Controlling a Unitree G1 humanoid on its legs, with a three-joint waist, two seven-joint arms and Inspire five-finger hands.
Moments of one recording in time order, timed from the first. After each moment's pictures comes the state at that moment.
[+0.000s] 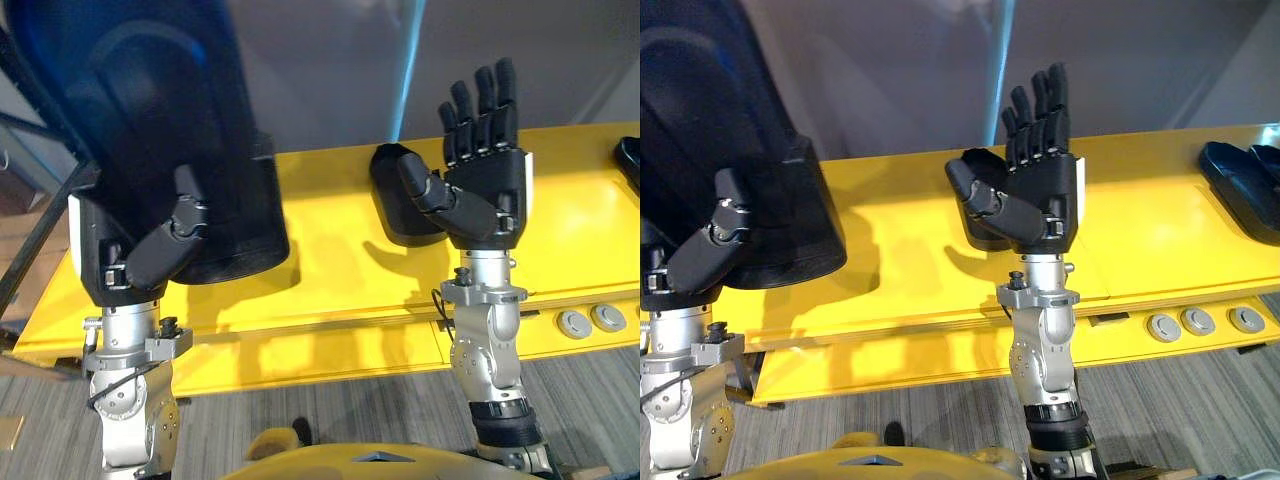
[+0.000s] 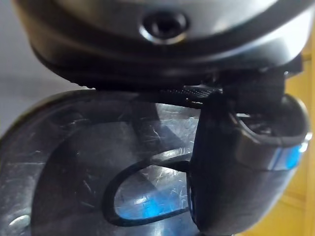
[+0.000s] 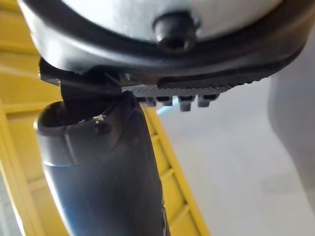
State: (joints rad) left arm 0.23 0.18 0.17 -0.48 -0.39 -0.47 -0.16; right arm -0.04 -0.11 0.05 -0.26 0.51 -0.47 0.16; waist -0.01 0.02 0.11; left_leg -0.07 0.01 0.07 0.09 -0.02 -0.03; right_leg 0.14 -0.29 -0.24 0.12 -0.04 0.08
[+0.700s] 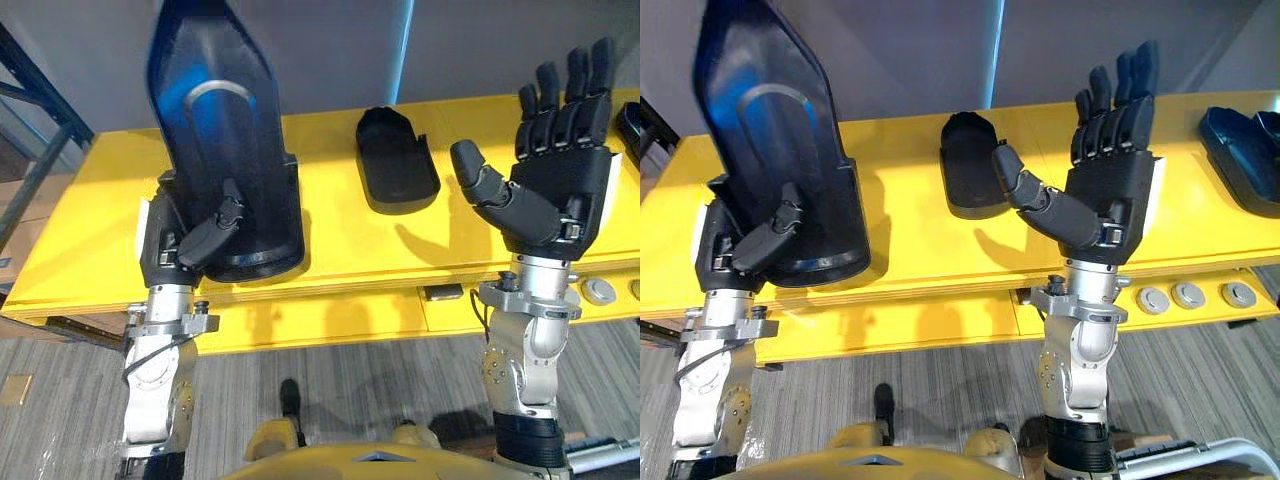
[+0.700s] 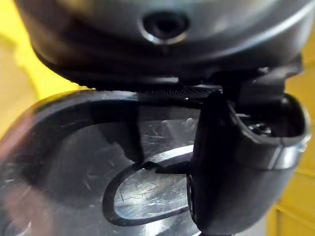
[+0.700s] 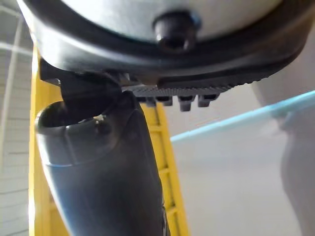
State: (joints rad) left arm 0.13 0.16 0.10 -0.28 -0.30 -0.17 0.03; right arm -0.02 -0.12 -0.10 -0.38 0.37 -0.46 0.07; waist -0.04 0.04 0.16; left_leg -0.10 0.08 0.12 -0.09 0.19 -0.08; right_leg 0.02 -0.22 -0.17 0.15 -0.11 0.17
